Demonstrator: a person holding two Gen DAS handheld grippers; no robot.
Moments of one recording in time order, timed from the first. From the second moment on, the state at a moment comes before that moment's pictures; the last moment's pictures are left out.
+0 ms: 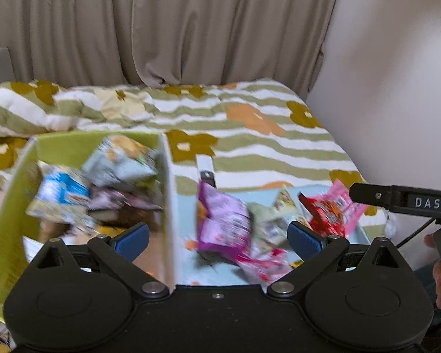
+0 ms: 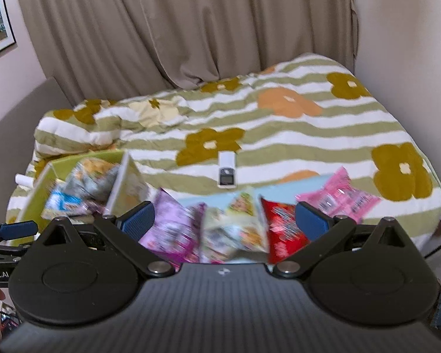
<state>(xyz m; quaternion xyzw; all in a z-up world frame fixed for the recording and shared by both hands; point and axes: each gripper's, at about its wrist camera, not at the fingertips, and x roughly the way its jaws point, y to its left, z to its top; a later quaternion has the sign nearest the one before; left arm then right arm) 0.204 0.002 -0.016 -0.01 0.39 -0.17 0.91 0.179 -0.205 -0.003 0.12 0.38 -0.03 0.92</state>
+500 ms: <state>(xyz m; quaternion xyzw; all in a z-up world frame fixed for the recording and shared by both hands) 0.216 -0.078 -0.115 0.01 0.45 -0.14 0.88 0.171 -0.266 -0.110 0.15 0.47 -0.02 0.87</state>
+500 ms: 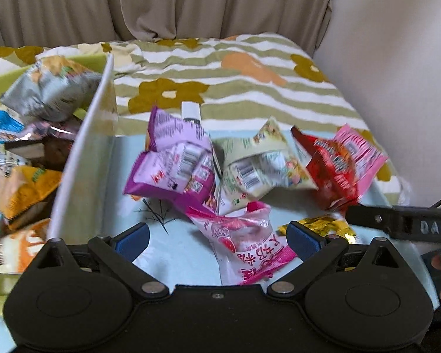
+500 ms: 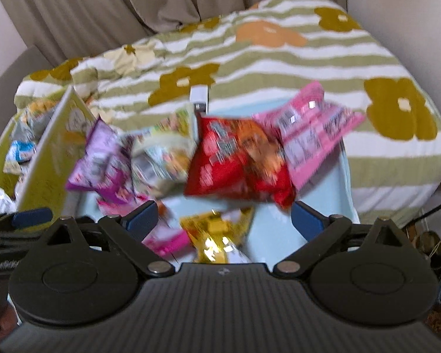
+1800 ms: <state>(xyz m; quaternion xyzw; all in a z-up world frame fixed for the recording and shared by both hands) 0.197 -0.087 -0.129 0.00 0.47 -0.15 0.87 0.170 -0.237 -0.153 0.09 0.50 0.06 0.86</state>
